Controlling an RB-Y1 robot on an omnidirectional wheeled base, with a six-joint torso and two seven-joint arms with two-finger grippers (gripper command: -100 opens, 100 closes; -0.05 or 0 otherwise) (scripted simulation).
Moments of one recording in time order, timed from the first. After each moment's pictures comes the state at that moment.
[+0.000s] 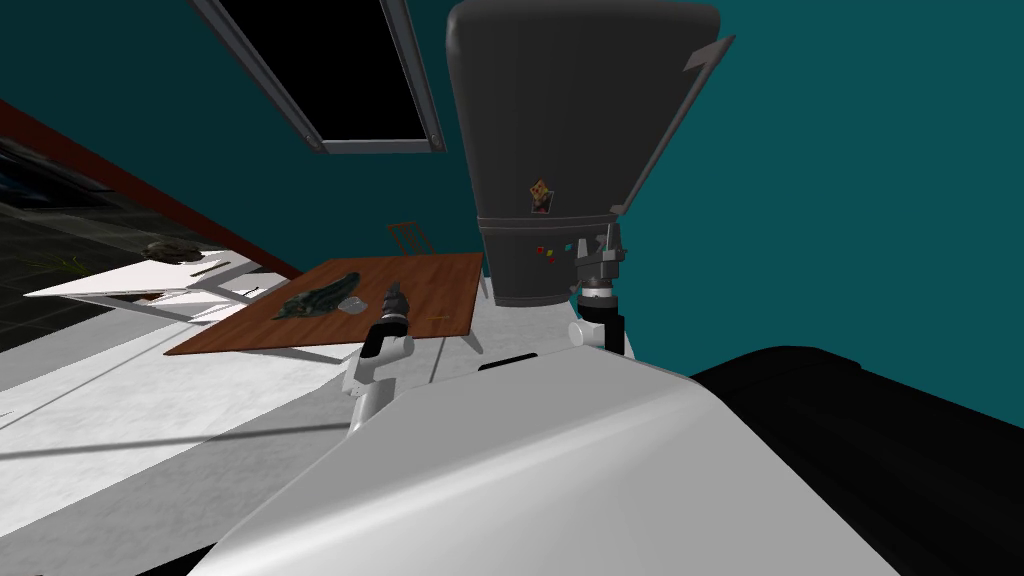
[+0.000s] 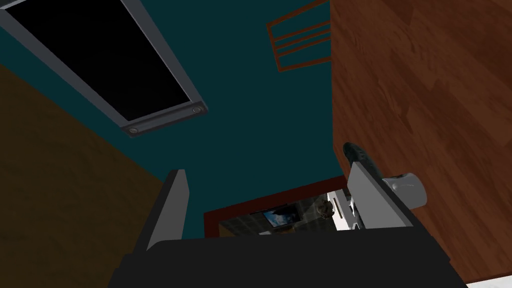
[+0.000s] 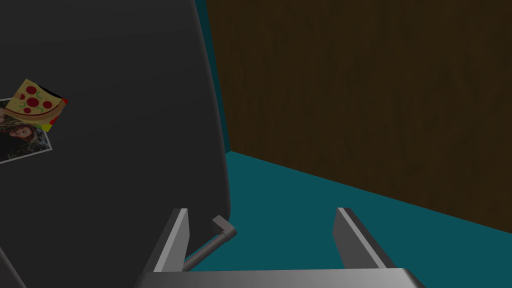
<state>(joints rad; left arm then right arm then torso) 0.09 0.28 0.22 -1.71 0.15 0.12 -0.16 0.45 0.01 0.00 -2.37 -0.05 -0.41 -0.12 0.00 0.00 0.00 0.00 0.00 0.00</state>
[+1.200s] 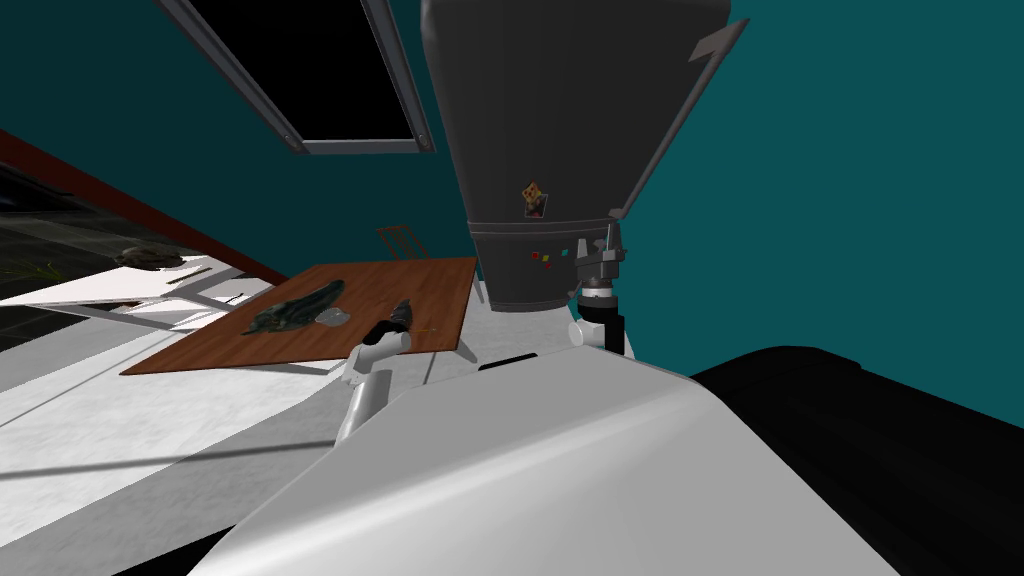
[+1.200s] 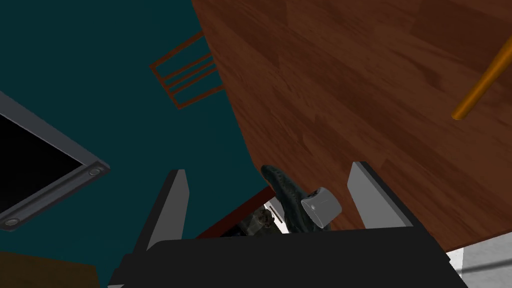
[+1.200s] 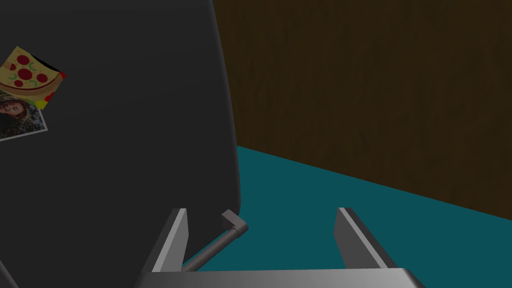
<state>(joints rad) -0.01 0.35 0.23 -1.50 0.18 0.45 -0.22 0.45 0.01 0.00 -2.37 -0.05 -0.41 -0.12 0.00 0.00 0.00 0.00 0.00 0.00</state>
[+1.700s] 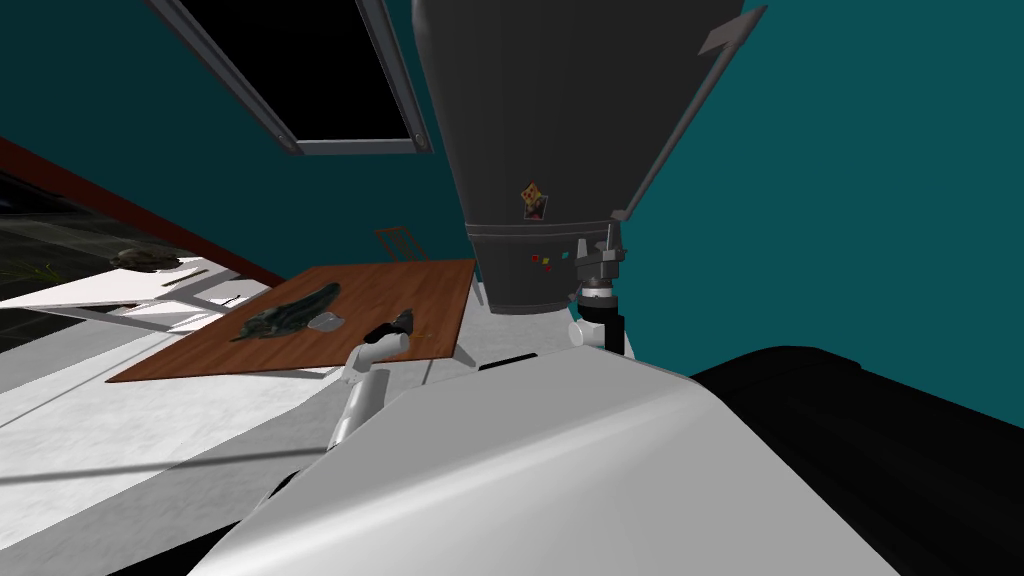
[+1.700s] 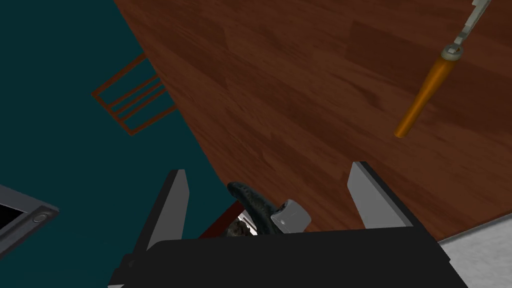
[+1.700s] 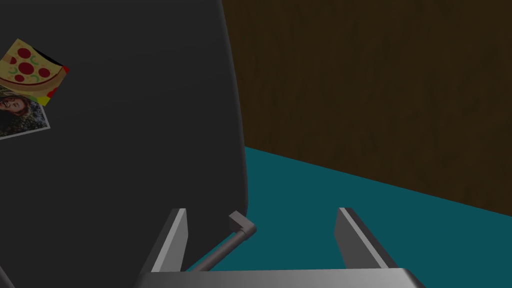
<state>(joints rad) -0.04 0.39 0.21 -1.40 0.20 0.57 -0.25 0.45 0.01 0.00 -2.37 -0.05 -0.41 -0.12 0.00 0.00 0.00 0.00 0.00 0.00</state>
